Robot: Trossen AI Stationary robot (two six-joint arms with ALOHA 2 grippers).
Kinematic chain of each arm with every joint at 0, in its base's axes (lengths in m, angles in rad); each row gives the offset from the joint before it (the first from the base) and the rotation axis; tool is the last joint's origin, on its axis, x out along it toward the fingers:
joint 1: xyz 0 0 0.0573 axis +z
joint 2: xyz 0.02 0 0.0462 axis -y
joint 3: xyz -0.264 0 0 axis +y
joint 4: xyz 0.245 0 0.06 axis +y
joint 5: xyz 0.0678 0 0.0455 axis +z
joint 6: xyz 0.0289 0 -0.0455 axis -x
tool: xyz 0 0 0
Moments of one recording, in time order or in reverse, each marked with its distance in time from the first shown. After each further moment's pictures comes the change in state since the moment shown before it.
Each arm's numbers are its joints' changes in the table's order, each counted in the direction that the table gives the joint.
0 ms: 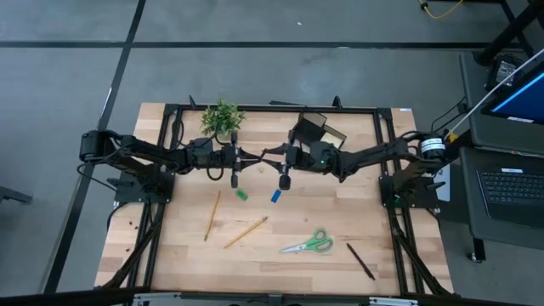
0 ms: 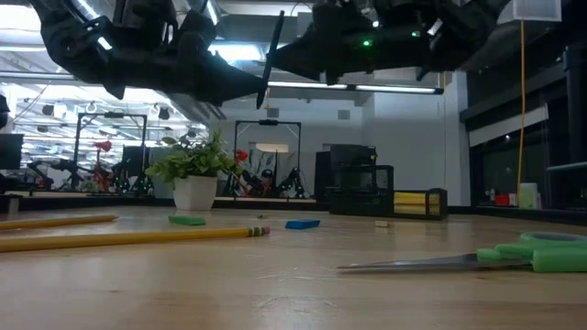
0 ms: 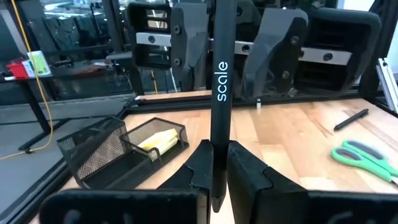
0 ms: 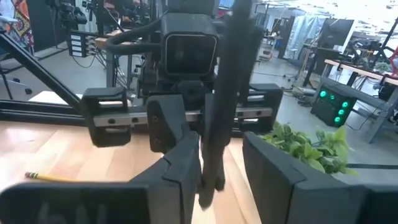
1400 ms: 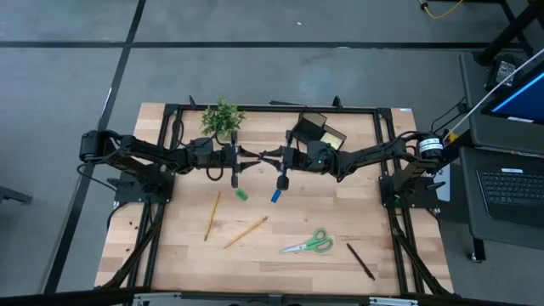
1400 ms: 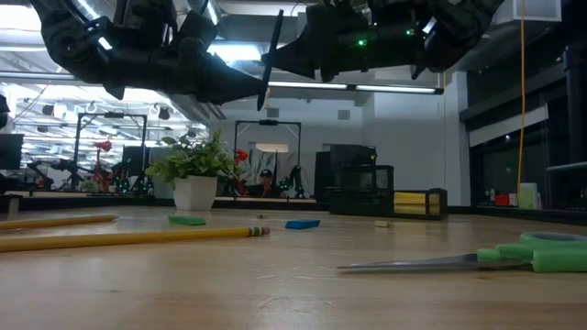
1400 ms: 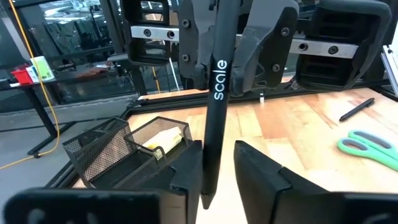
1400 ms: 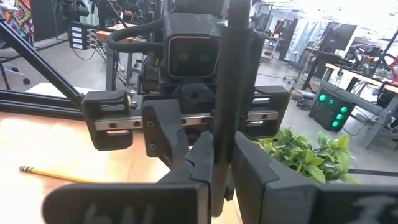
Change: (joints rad) left arm -0.002 0.001 0.000 0.016 0.001 -0.051; right arm -0.001 -0.010 -0.026 0.025 0.000 0.045
